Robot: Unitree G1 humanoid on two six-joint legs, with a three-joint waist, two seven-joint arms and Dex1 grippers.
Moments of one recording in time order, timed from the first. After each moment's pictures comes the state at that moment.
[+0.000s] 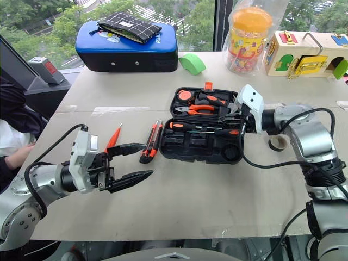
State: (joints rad) left arm 0.12 0.78 0.30 -0.65 -0.79 0.60 -0.96; right arm -0.60 -0.66 0.10 -0.08 0.29 0.66 1.03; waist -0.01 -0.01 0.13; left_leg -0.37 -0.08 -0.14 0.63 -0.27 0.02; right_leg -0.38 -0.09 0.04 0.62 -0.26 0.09
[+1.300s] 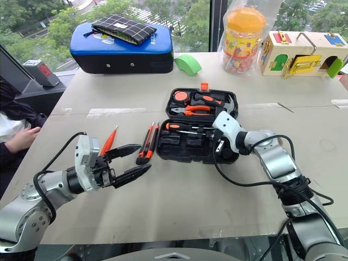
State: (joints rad) left arm 0.17 0.67 0.30 -0.51 -0.73 0.53 -0.83; right arm -0.47 -0.53 0.29 -0.09 0.08 0.55 0.80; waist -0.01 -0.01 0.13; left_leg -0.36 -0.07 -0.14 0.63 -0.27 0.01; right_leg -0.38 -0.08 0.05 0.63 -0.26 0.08
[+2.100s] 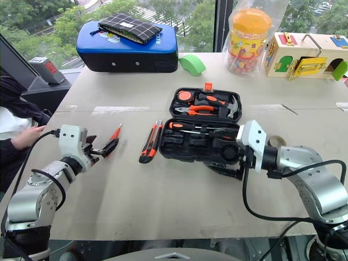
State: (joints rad) left arm -0.03 0.61 0.31 -0.19 -0.40 0.63 -0.33; right arm -0.14 -0.69 -0.02 -0.60 0.53 0.58 0.92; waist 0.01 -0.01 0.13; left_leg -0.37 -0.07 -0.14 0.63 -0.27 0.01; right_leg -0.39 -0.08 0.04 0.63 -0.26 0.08
